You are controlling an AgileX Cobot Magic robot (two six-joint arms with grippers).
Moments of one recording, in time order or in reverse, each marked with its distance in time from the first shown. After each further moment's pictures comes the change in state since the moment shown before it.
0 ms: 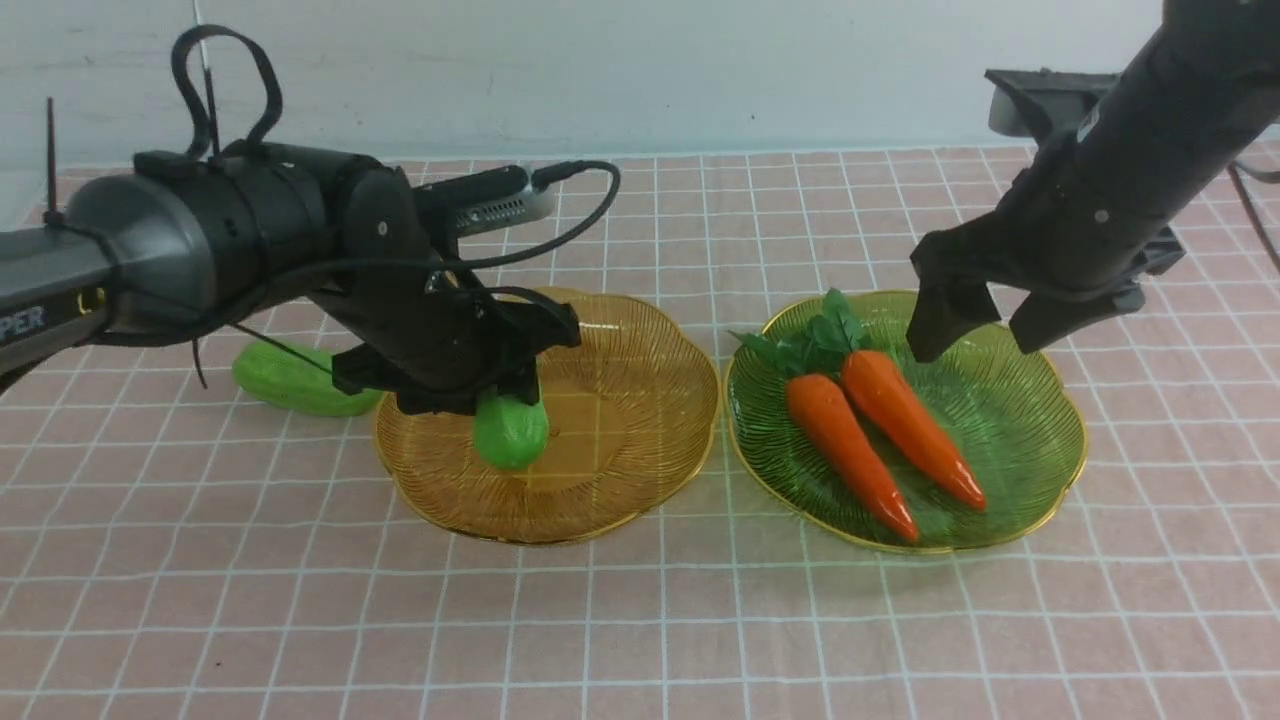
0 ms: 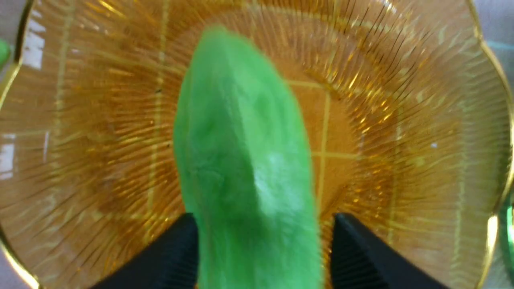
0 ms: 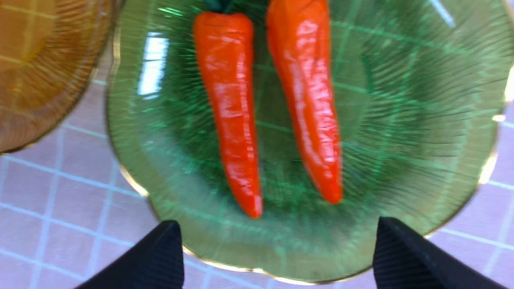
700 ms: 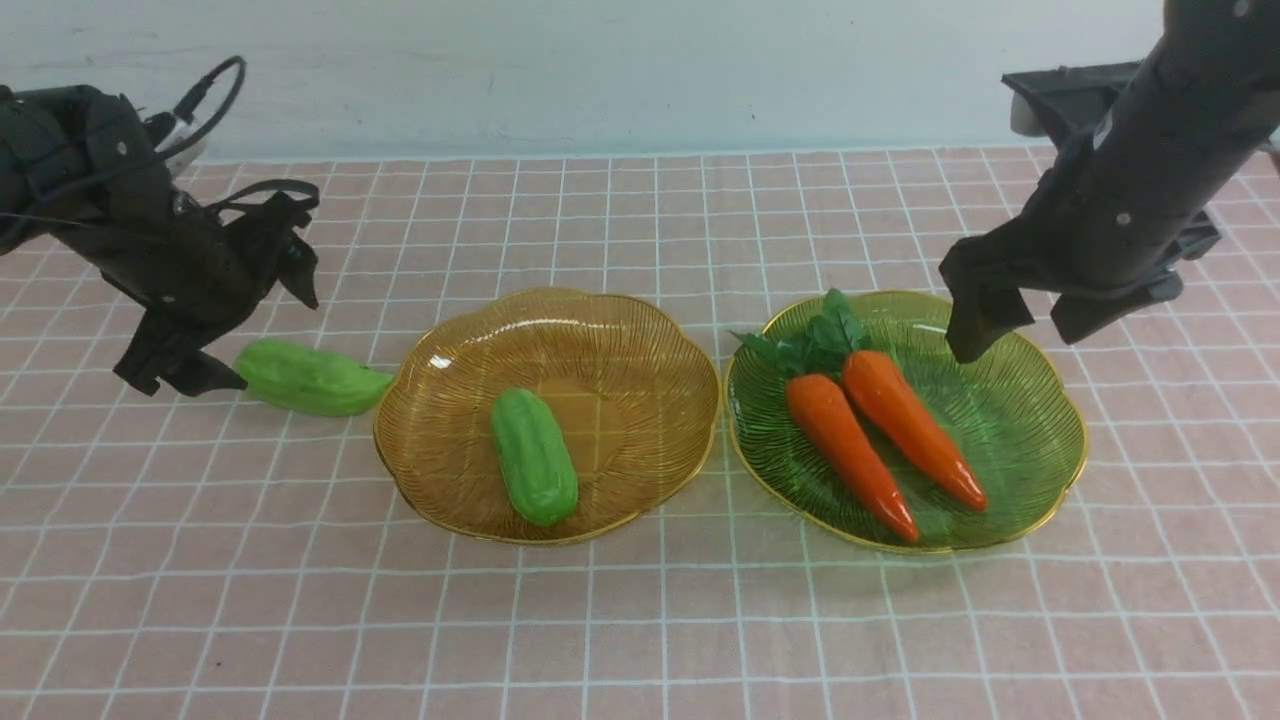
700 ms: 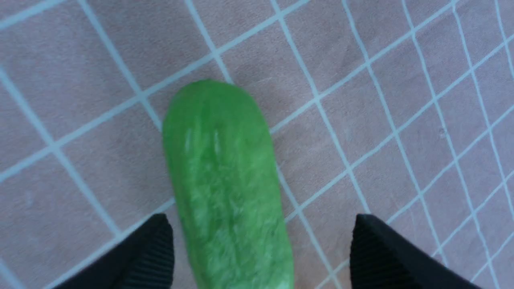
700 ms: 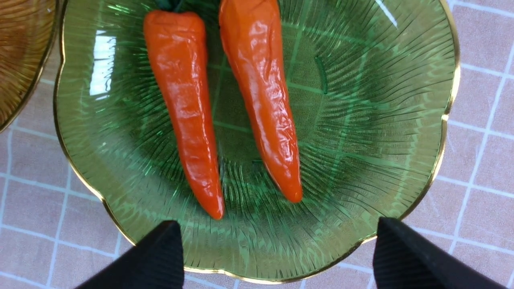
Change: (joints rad) right arm 0.000 0.000 0.000 -0.066 0.000 0.018; left arm 0.393 0.129 -0.088 -0.006 -0.094 -0.583
